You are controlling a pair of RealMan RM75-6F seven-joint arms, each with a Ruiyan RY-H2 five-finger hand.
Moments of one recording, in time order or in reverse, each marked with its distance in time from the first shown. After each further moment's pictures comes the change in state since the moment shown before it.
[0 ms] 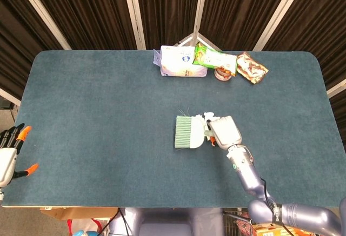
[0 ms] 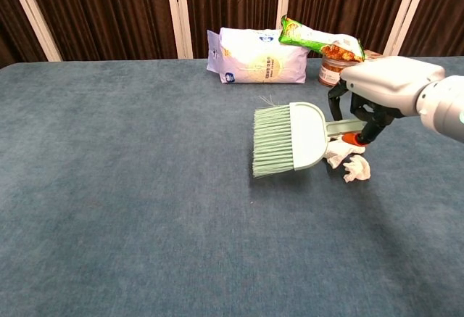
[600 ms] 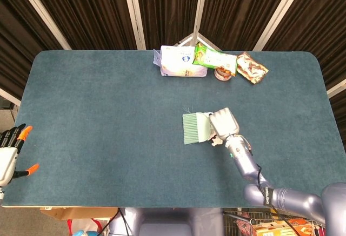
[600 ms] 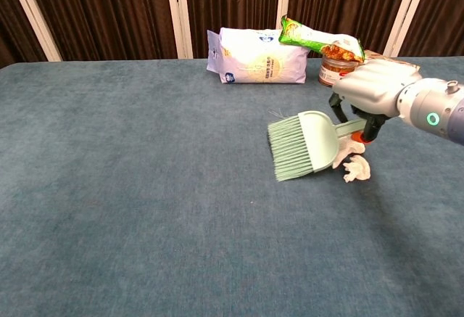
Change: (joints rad) left arm -0.007 0.015 0.001 -0.013 -0.016 -0.028 -0.025; right arm 0.114 -0.040 -0.049 0.228 0.070 -0.088 -0.163
